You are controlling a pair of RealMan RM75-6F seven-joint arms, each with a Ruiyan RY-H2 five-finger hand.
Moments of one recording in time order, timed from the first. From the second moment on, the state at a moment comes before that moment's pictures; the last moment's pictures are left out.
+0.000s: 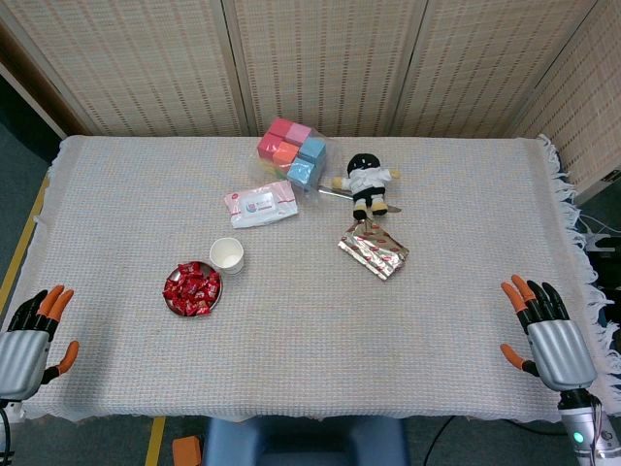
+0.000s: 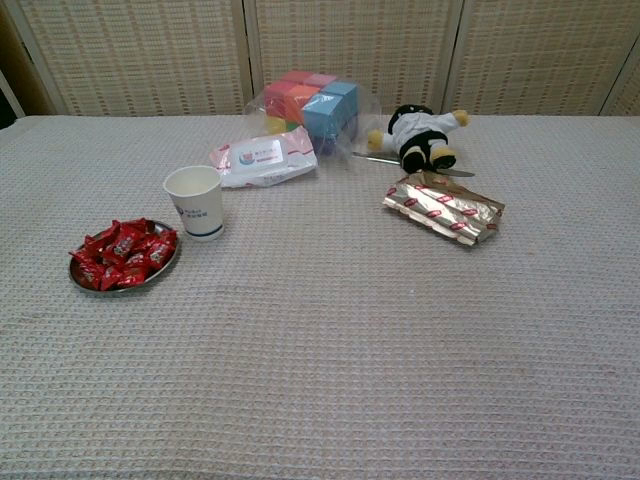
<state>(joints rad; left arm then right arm) -0.10 -1.15 -0.03 -1.56 1.51 1.48 0.08 0.09 -1.13 0.01 -1.63 -1.57 1.45 -0.12</state>
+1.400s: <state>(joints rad) -0.52 -1.56 -0.15 -1.31 1.25 1.00 0.44 0.10 -1.15 0.05 -1.62 -1.46 1.41 -0.18</state>
